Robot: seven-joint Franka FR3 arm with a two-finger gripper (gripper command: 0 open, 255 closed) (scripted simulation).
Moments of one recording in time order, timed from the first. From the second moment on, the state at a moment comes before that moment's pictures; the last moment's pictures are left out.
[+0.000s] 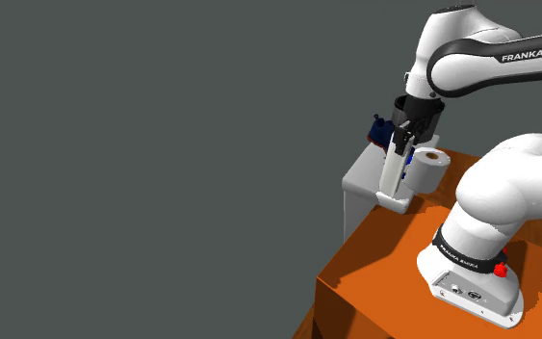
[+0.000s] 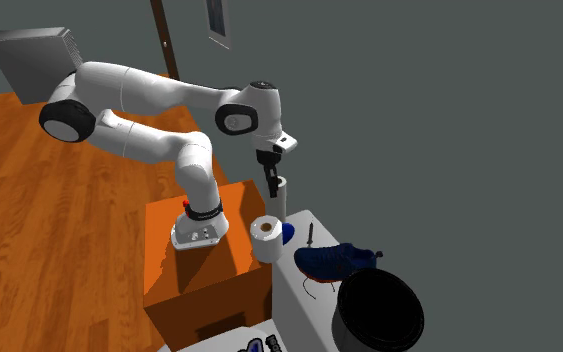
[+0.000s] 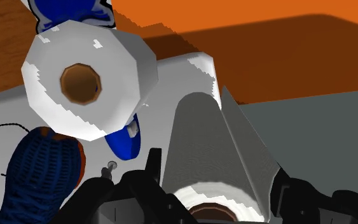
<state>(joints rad) -0.21 -1.09 -0.32 -2.96 -0.35 1.92 -0.05</state>
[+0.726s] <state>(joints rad) -0.19 -1.11 -0.29 -2.86 -0.32 1.81 -0.05</state>
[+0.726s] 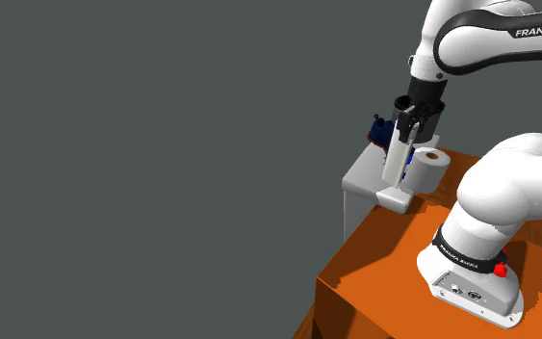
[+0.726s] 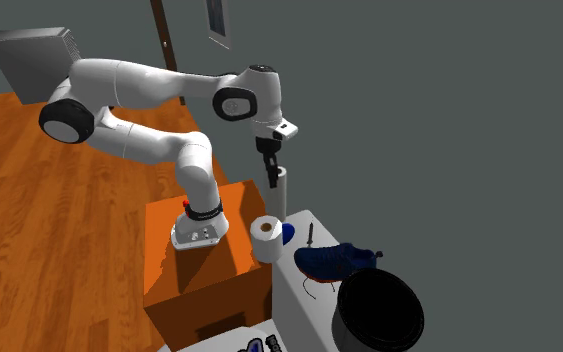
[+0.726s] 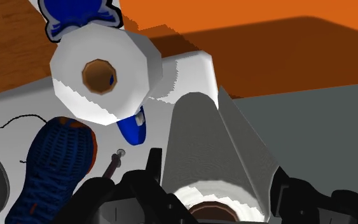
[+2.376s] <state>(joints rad) -0.14 -1.04 -0.21 -2.50 -0.24 1.52 -0.07</state>
